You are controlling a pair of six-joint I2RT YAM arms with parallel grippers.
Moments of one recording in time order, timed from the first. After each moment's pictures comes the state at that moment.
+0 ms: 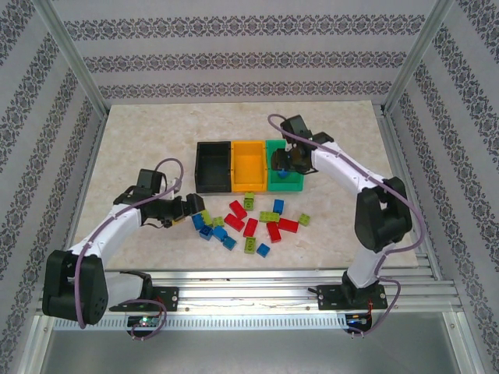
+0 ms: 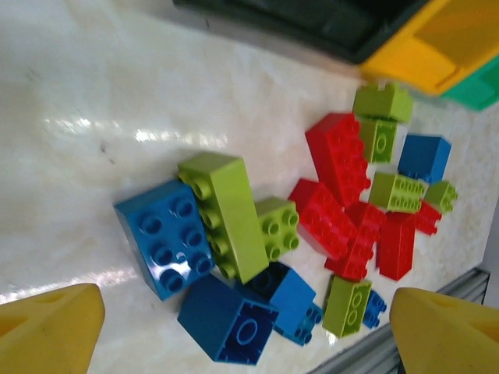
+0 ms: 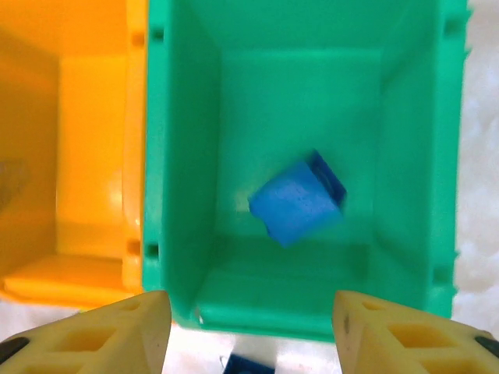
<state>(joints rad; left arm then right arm) -0.13 1.21 0.67 -0.56 0.58 -0.48 0.41 1.75 1.38 -0.73 -0.02 0.42</state>
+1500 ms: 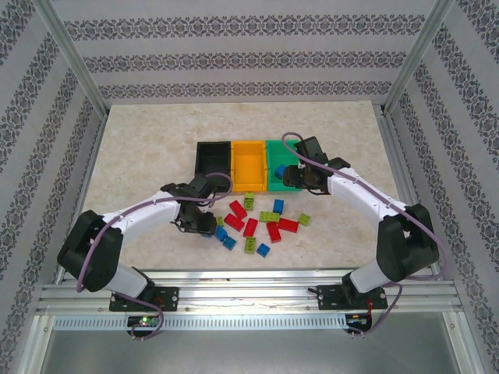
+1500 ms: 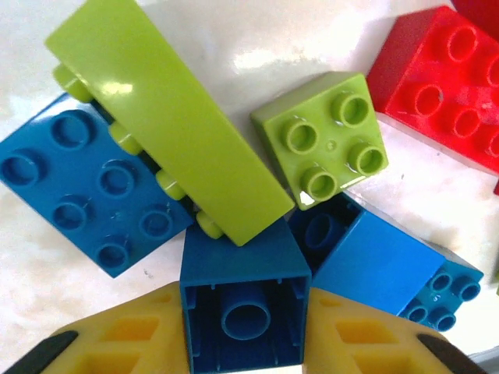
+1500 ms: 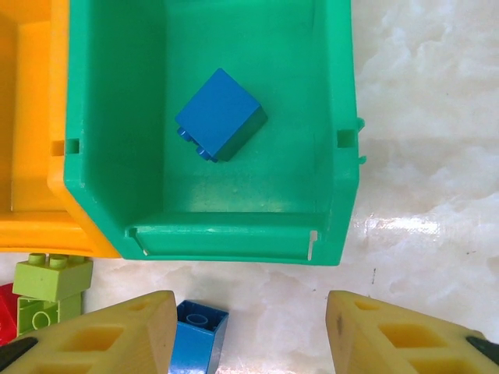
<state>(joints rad) -0.55 1.47 0.86 -0.79 0.14 -0.42 0.40 1.51 1.07 -0.59 0.03 0.45</state>
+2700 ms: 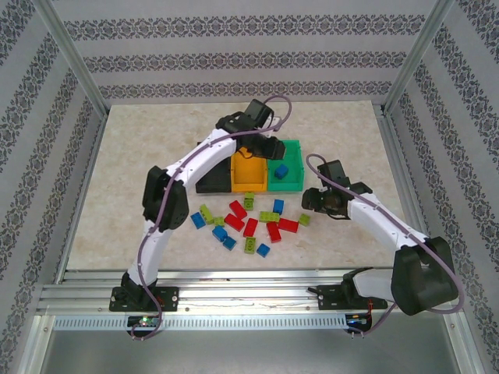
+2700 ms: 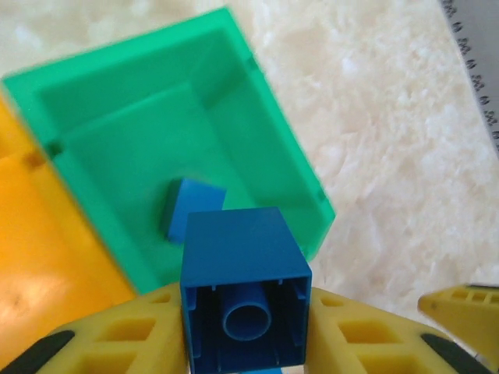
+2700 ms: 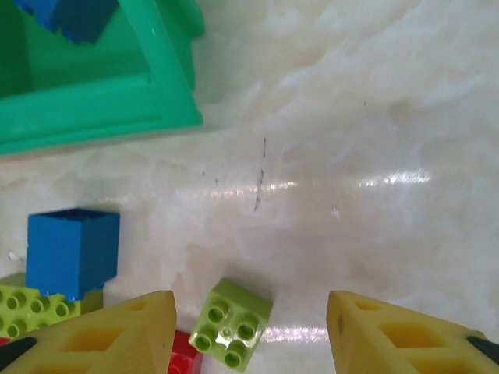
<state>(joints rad) -0.60 2.27 2.20 -0.86 0.32 -0.34 0.28 1.26 0.76 -0.62 -0.05 0.47</state>
